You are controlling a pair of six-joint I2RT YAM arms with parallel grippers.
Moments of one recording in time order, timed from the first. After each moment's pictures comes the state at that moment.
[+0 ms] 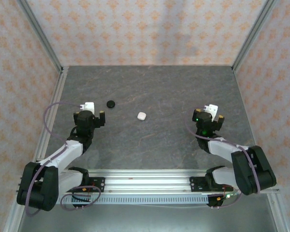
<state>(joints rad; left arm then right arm) -0.12 1.11 0.37 0.27 -0.34 -0.04 0.25 1.27 0.33 0.49 0.66 0.19</state>
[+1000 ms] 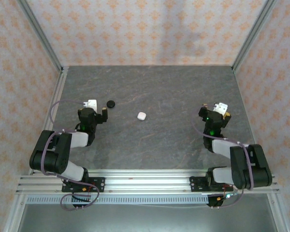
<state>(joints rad) -0.06 1.49 0.39 0.65 -0.23 -0.02 0.08 1.32 0.30 0.72 0.46 0.18</state>
